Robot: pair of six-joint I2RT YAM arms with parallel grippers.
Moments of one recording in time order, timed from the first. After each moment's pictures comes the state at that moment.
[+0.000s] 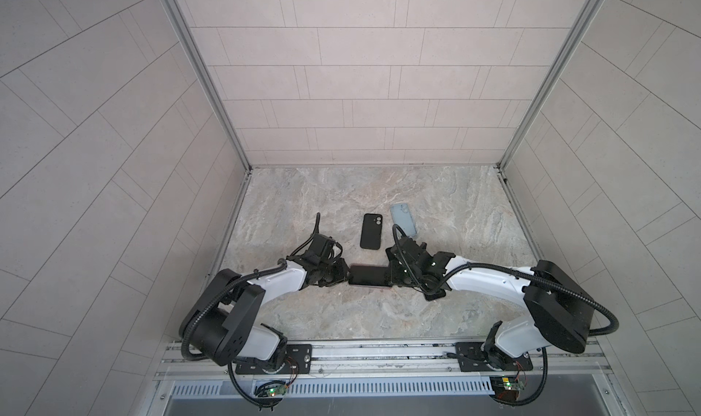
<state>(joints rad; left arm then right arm) -0.48 1.44 0.53 -0.12 0.39 -0.70 0.82 1.50 0.79 -0.31 -0.06 0.93</state>
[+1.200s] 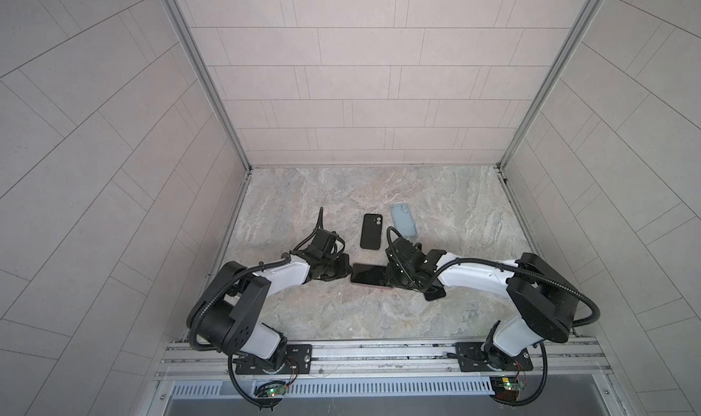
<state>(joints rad) -0.48 1.48 0.58 -0.13 0.36 -0.63 0.83 1.60 0.84 -0.34 -0.09 0.98</state>
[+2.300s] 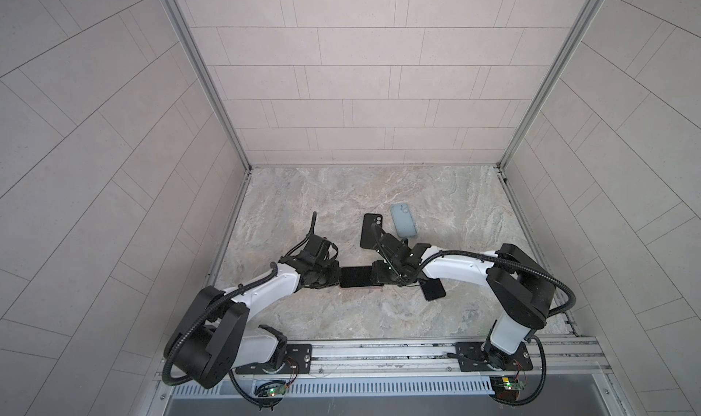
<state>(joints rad) -0.47 1.30 0.55 -0.34 0.28 -0.63 0.84 1.72 0.98 -0.39 -0.11 0.84</state>
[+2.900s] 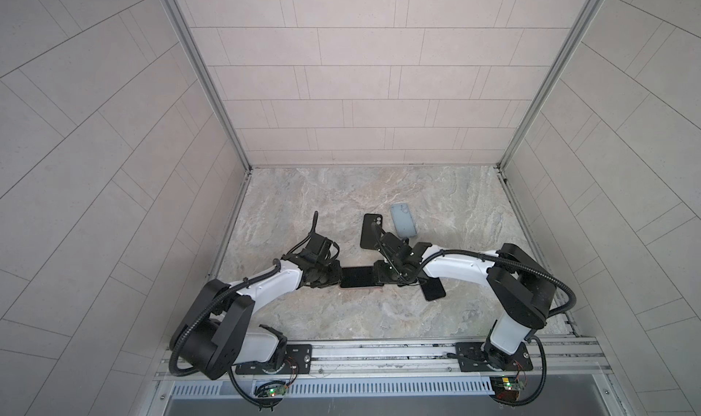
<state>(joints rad) -0.47 1.36 0.56 -0.34 0.28 -0.62 0.84 1.72 0.98 -0.39 -0.12 0.82</state>
